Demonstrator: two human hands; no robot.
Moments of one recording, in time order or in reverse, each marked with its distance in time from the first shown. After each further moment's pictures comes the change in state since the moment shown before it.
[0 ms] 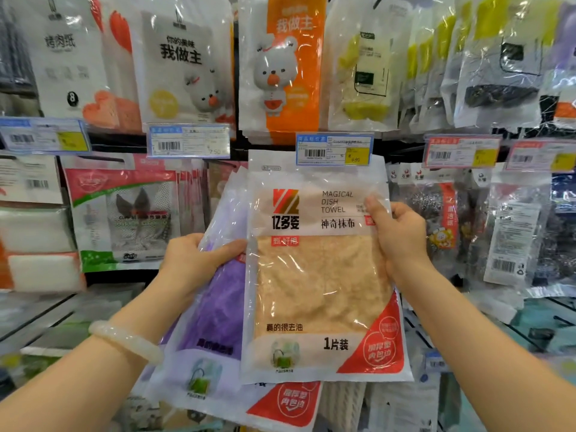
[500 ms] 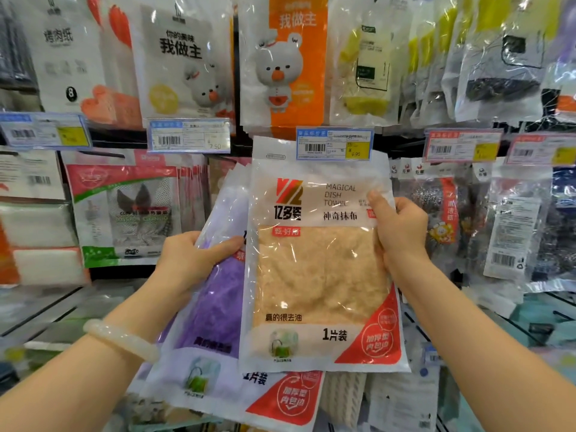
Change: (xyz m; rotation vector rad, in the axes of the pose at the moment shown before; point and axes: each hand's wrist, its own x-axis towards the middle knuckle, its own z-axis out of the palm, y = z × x) left_hand -0.007 0.000 -0.004 -0.063 -0.017 -0.023; right_hand 0.002 0.000 0.002 -0.058 0.095 -0.046
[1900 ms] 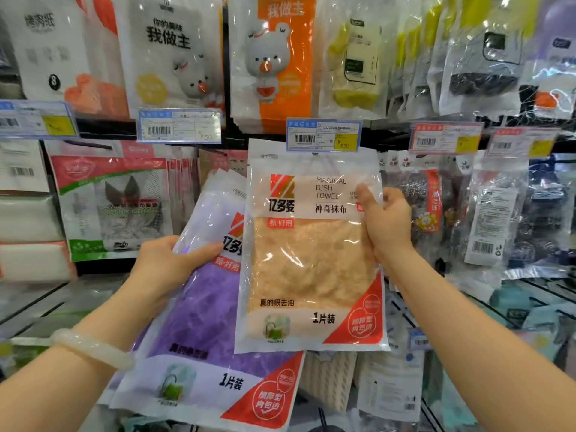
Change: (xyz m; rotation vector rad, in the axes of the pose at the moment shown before) left_hand -0.004 -0.018 -0.017 0.041 0.006 -0.031; right_hand 0.002 0.009 -0.005 0.016 -0.068 -0.046
